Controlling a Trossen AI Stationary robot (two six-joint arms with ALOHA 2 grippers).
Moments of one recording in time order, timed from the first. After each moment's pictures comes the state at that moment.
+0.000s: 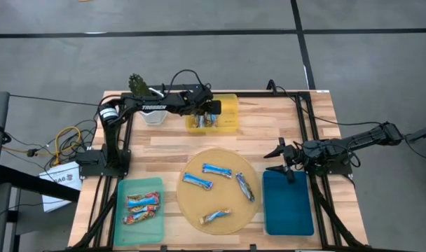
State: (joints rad) left arm 0.46 1.92 1.33 -0.30 -0.16 -0.95; right arm 0.23 0.33 0.01 0.03 0.08 0.13
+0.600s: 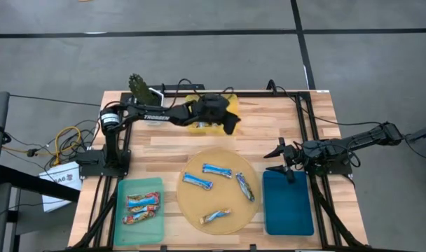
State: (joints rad) left arm 0.30 1.92 1.33 0.19 0.12 -0.48; right arm 0.23 0.33 0.01 0.03 0.08 0.13
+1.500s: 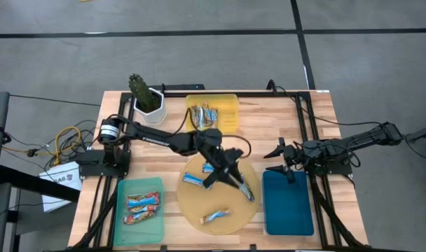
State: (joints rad) left arm -0.03 1.91 1.33 0.41 0.77 -0.21; right arm 0.23 0.33 0.01 0.03 0.08 0.13
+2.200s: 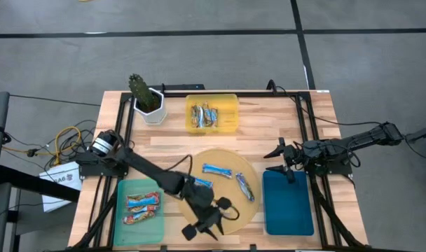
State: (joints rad) left arm -0.43 1.91 1.33 0.16 0.47 0.11; right arm 0.23 0.33 0.01 0.03 0.08 0.13
